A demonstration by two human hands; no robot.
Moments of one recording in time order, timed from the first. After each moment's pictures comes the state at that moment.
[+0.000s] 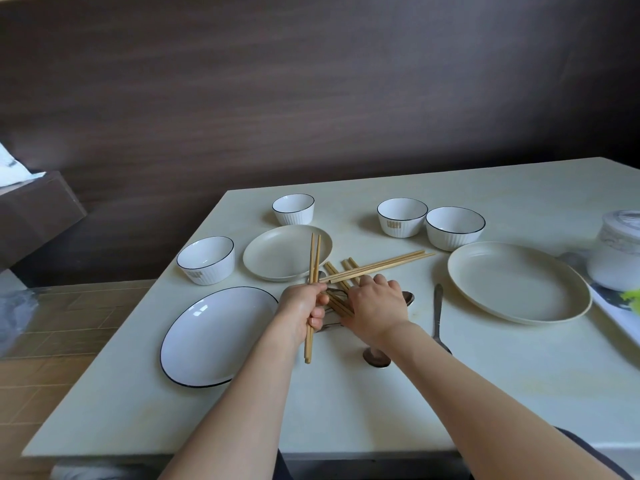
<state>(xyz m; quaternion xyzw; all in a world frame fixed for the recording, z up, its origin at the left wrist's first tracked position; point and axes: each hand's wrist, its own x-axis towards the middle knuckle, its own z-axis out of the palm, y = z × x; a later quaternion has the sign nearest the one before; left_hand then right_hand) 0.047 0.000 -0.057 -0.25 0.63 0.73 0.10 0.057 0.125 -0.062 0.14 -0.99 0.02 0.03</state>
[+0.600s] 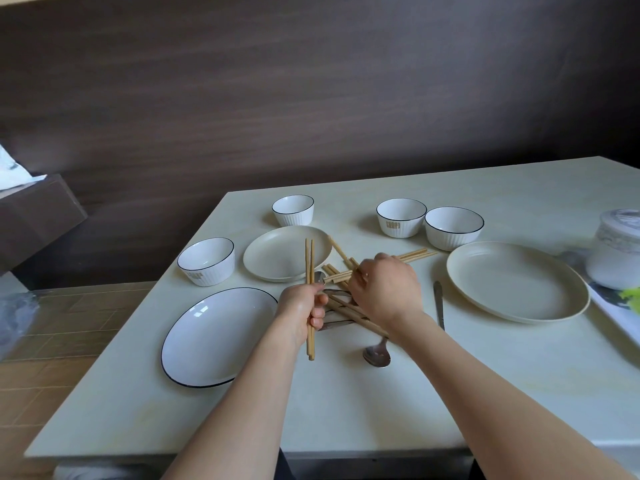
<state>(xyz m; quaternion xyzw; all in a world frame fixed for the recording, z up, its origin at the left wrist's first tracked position) 0.051 0.001 -0.054 -0.25 0.62 0.74 0.09 0.056 0.136 -0.037 0.06 -0.96 0.18 0.18</state>
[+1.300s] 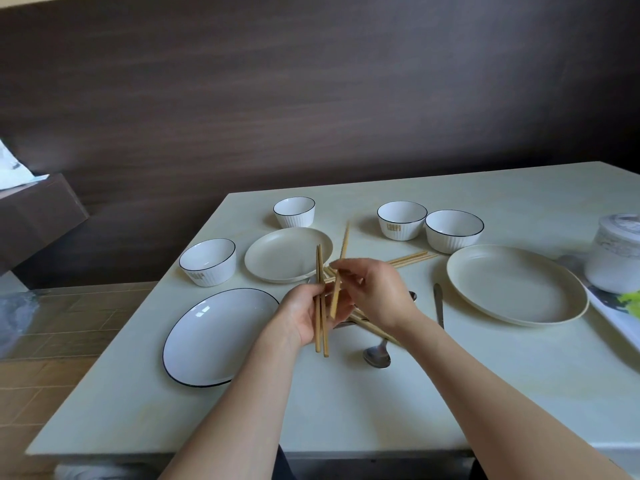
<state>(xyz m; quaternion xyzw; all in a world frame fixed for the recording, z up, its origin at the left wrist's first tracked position) 0.067 0.006 -0.034 -0.20 0.50 0.82 0.18 0.060 0.134 -0.037 0.19 -0.88 0.41 0.13</state>
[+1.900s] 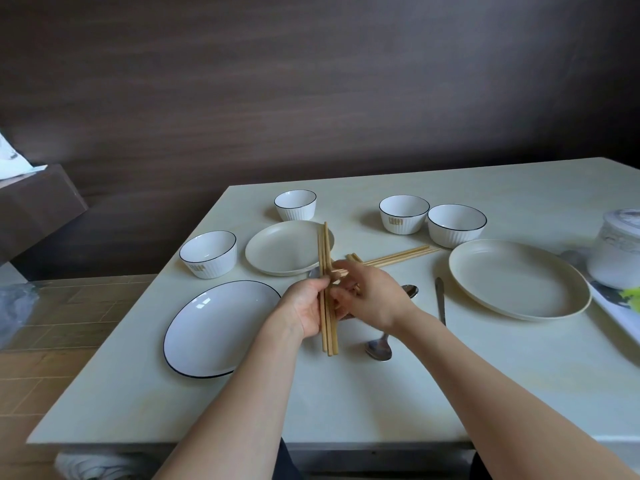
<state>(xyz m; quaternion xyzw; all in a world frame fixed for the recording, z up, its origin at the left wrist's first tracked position) 0.066 0.007 -0.038 -0.20 0.51 0.81 0.18 0.063 0.133 -0.042 0.20 -0.91 0.36 0.02</state>
